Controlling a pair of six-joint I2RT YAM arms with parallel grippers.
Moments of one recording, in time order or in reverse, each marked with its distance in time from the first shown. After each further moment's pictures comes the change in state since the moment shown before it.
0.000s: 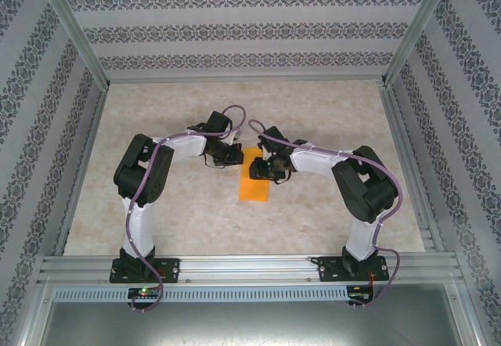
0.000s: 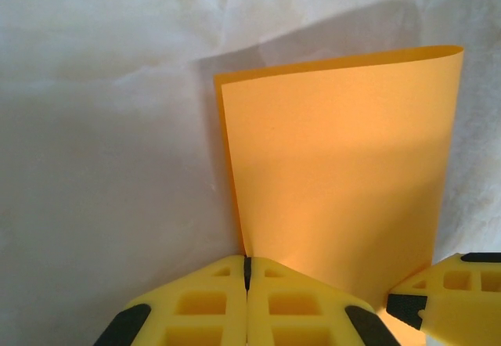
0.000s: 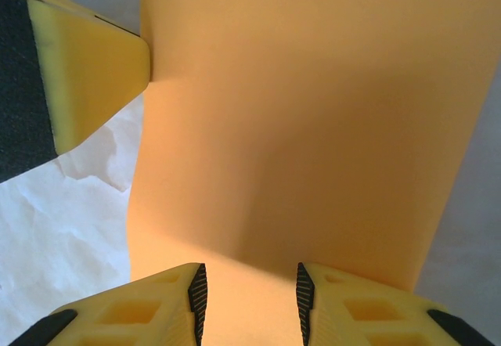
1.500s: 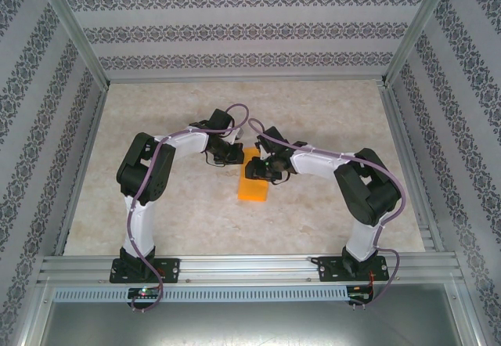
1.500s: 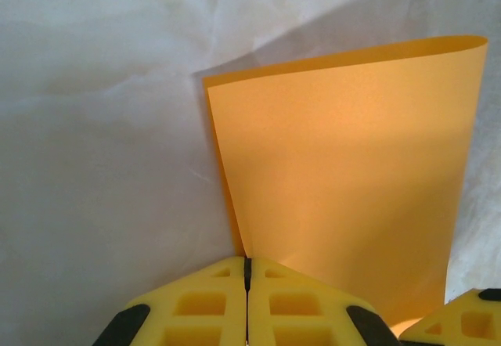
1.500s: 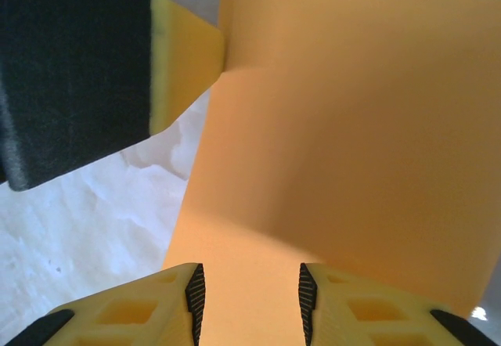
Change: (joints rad) left arm 0.000 0.030 0.064 -0.084 -0.018 0.063; right arm 0.023 -0.029 -0.022 0.058 -0.057 0.058
